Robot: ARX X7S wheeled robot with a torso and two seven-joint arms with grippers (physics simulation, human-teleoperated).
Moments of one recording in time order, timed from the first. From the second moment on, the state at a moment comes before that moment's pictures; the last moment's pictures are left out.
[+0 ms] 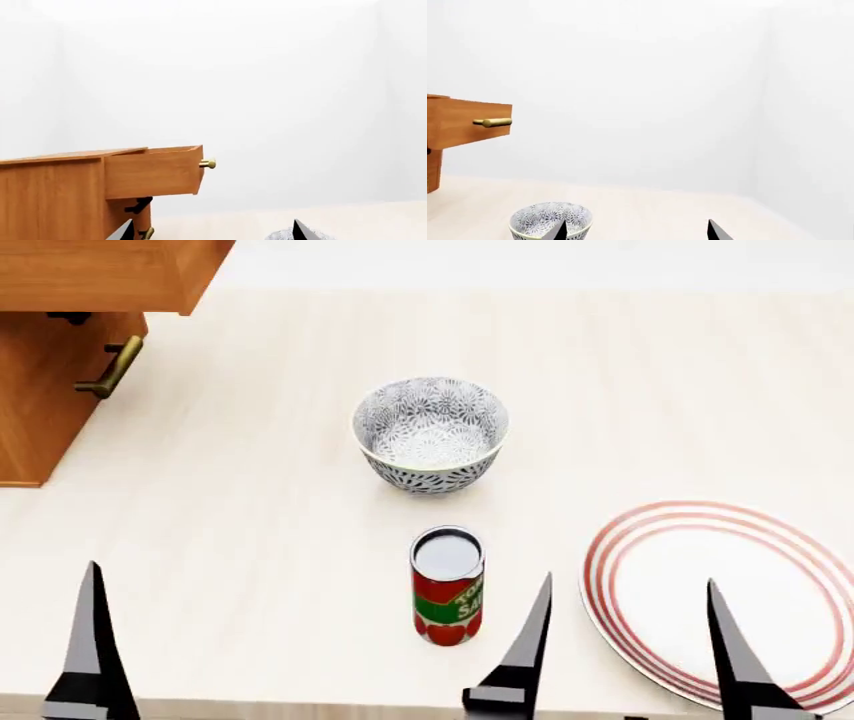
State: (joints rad) left arm 0.05 -0.15 0.09 0.82 -0.03 -0.35 -0.14; right arm 0.00 0.12 -0.12 -0.75 -0.07 0.43 0.21
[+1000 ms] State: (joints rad) left arm 0.03 -0.21 0.07 1.01 -0.06 -0.50 -0.20; right arm 0.00 0.17 -0.12 -0.86 -0.02 0.48 0.26
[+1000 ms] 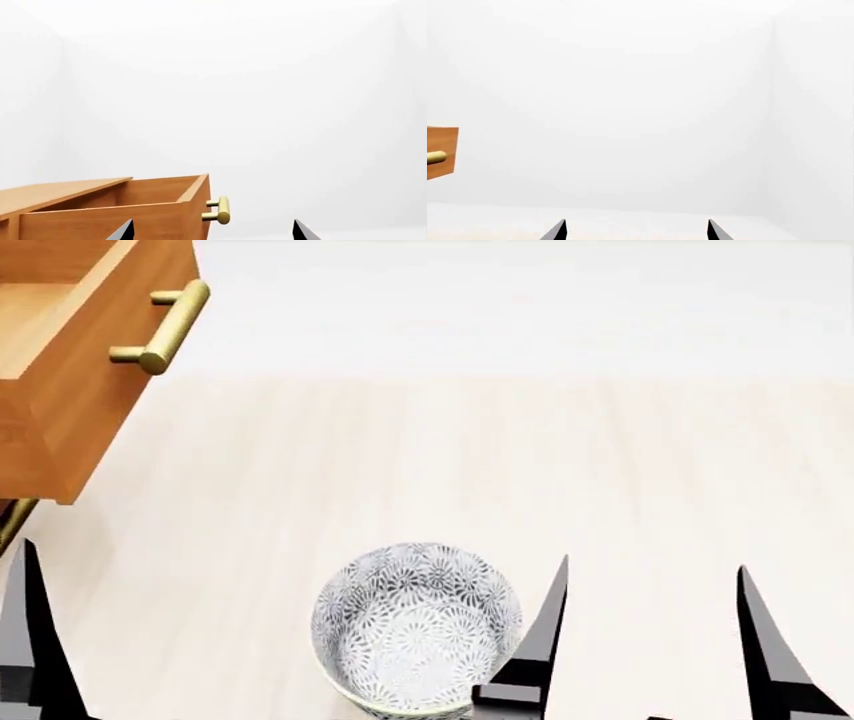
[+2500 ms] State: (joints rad) left arm 0.04 -0.27 0.04 1.02 -0.21 -0.50 -0.25; right arm -0.01 0.22 -0.12 -0.87 0.04 0.48 0.33
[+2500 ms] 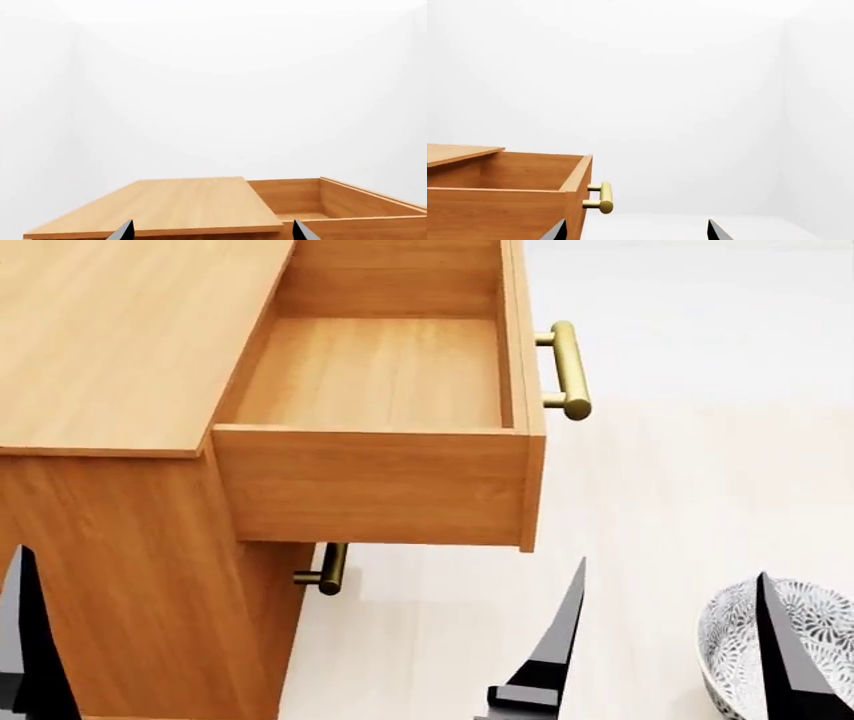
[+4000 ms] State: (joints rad) left arm 0.03 -0.34 0.00 1.00 -0.30 -0.46 -0.34; right arm 0.30 0.48 0.52 -0.61 1.20 1.07 0.69
